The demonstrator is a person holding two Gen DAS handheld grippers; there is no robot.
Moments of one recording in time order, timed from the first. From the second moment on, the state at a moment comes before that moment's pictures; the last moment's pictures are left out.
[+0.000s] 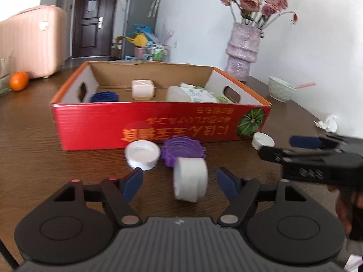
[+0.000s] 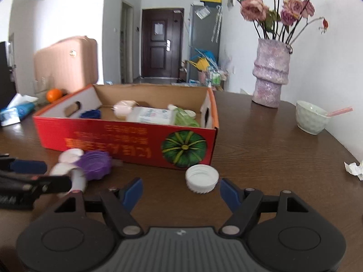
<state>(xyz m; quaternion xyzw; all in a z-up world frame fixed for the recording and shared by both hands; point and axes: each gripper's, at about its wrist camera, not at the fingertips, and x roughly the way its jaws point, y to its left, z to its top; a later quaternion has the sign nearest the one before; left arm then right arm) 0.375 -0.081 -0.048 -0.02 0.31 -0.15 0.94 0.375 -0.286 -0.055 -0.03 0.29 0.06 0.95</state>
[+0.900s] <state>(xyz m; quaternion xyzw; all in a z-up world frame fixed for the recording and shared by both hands) 0.310 -0.049 -0.007 -0.02 0.26 -0.13 0.96 0.349 -0.266 -0.041 -0.02 0.30 0.10 0.95</state>
